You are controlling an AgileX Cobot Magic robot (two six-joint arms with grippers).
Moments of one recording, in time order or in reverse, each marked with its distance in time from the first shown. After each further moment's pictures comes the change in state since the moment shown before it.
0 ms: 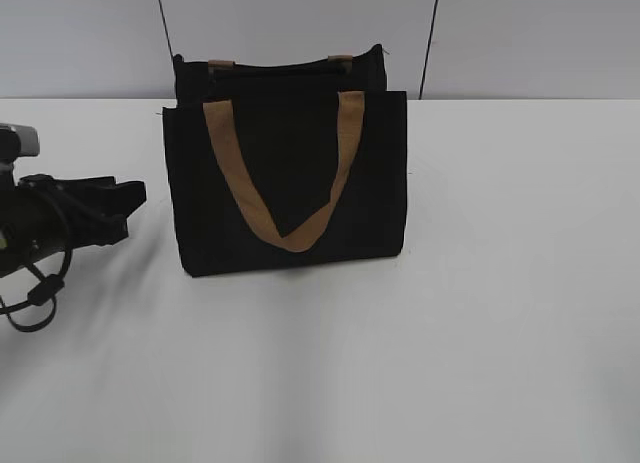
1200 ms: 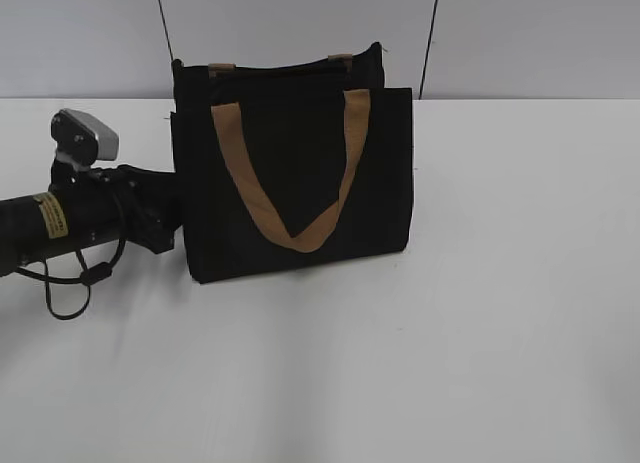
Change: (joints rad) left arm 0.022 0.256 -0.284 0.431 -0.063 -0.006; right arm 0.000 0.000 0.000 0.000 0.000 0.000
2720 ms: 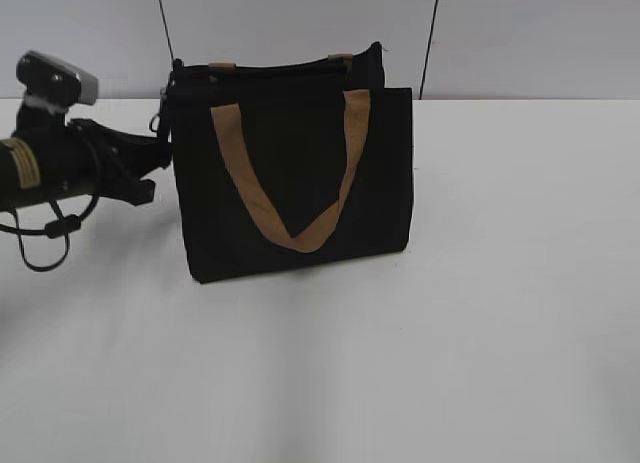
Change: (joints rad) left arm -0.015 -0.180 -0.027 -0.031 0.270 -0.095; right arm 0.000 0.000 0.000 0.000 0.000 0.000
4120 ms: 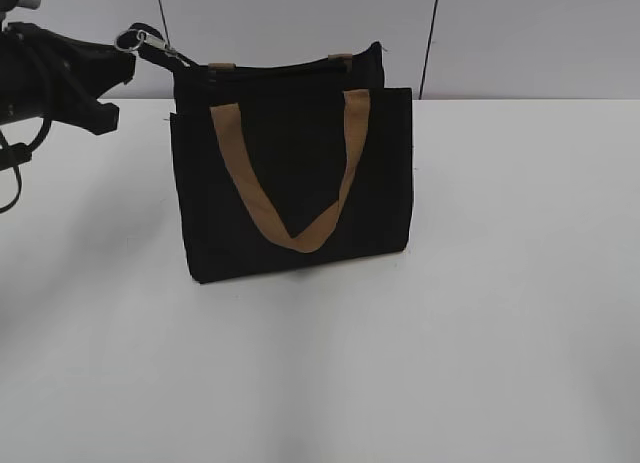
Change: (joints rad) left arm -0.023 -0.335 -0.010 0.005 0.216 0.016; right arm 0.000 0.012 -0.003 0.004 -0.001 -0.082
